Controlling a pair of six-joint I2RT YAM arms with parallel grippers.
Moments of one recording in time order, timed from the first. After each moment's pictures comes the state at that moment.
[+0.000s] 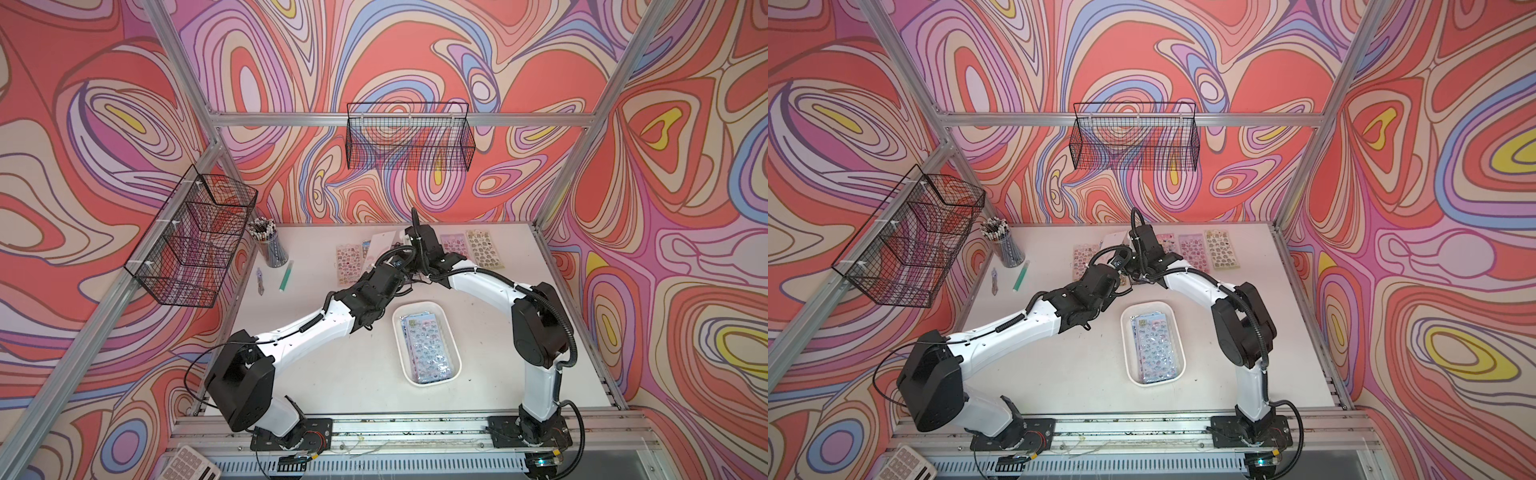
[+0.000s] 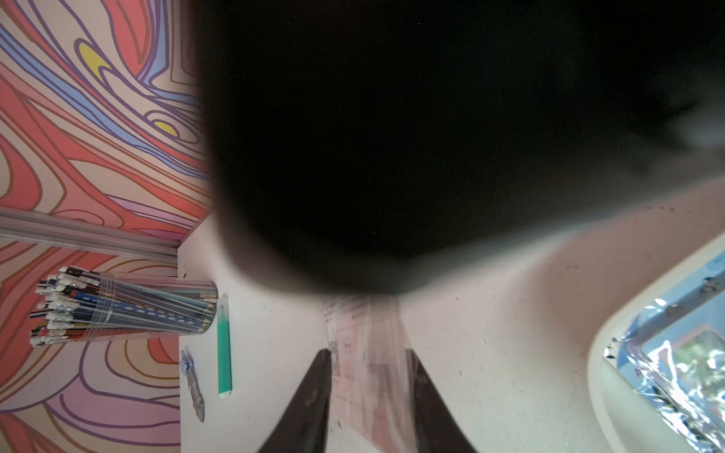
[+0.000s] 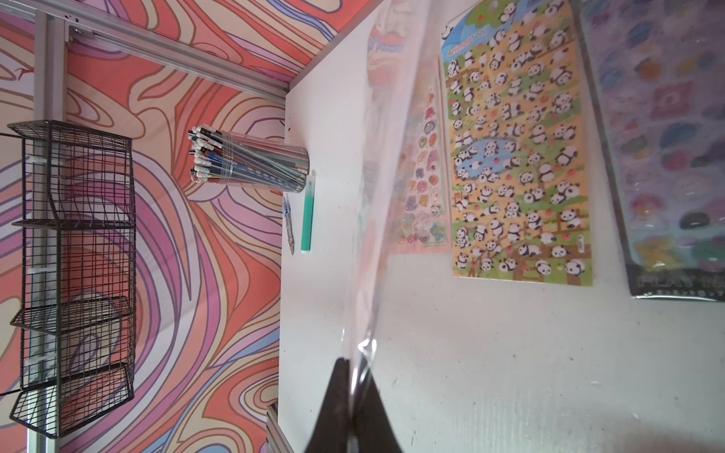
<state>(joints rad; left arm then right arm) -0.76 1.51 1.10 -0.36 -0.62 0.14 0.60 1.97 1.54 -0.13 -0.37 0.97</state>
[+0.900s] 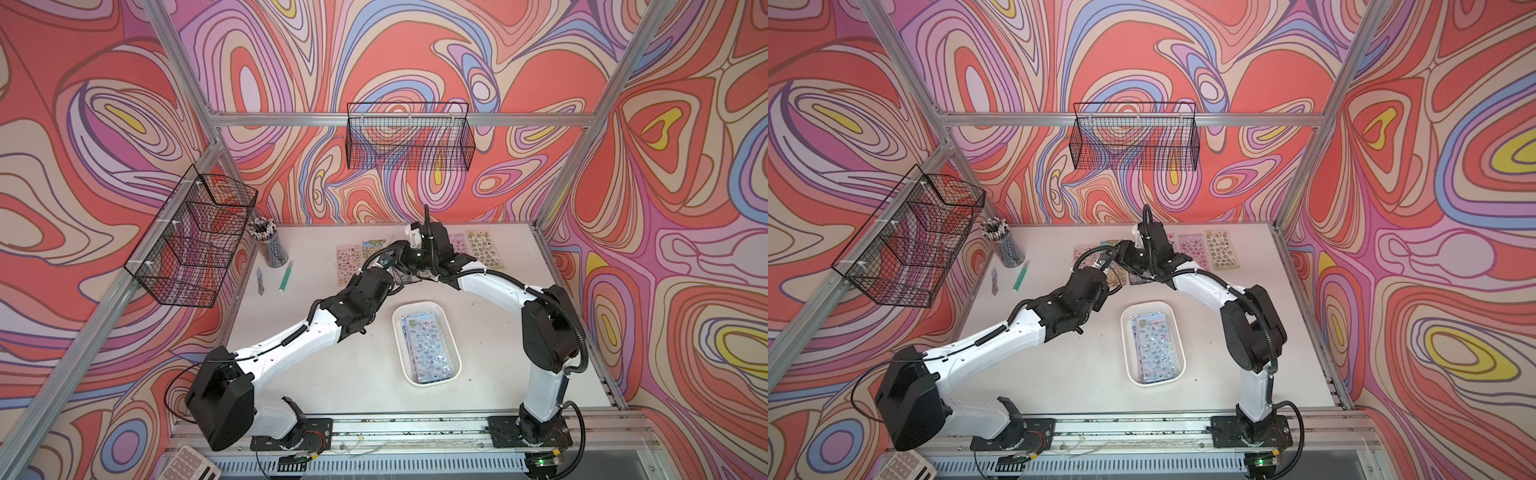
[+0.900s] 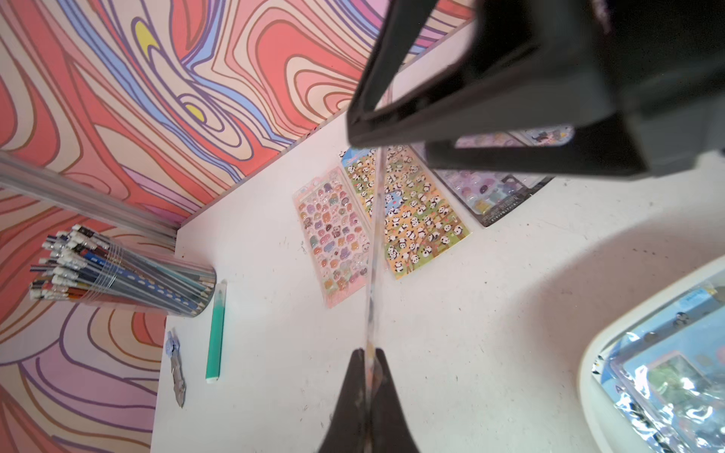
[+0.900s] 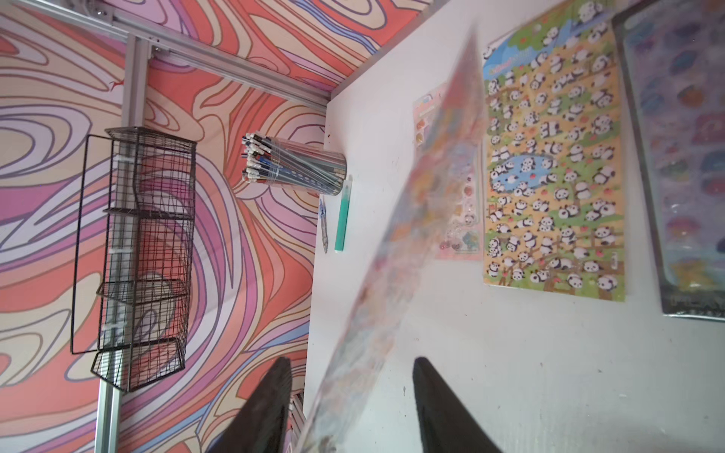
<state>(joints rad) -0.73 1.35 1.00 -0.33 -0.60 0.00 0.55 1.88 1.46 -0.01 -0.46 0.98</state>
